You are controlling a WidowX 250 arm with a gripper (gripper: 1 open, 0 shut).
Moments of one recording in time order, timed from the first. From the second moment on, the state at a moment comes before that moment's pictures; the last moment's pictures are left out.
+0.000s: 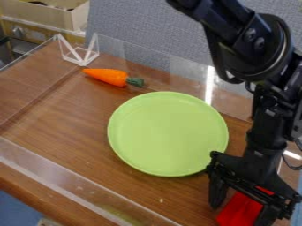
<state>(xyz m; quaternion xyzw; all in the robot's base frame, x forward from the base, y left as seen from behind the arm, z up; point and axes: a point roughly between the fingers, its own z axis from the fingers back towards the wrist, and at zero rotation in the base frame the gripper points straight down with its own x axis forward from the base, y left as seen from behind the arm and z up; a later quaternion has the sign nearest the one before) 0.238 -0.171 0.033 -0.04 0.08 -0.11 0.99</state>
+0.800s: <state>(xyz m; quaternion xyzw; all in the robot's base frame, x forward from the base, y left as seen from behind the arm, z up) 0.236 -0.180 0.033 -0.05 0.08 -0.11 0.99</state>
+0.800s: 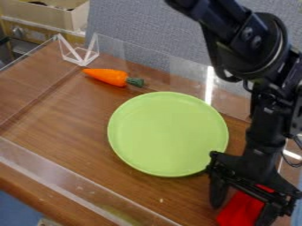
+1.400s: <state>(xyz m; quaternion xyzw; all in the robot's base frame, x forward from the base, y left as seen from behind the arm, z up) 0.224 -0.181 0.023 -0.06 0.07 -0.08 0.99</state>
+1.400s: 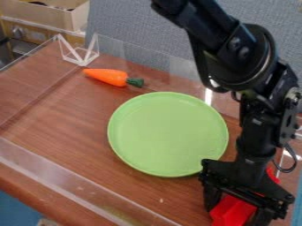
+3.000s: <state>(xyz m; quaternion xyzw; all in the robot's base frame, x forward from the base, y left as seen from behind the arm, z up) 0.220 -0.079 0.142 -0.11 -0.03 -0.03 0.99</state>
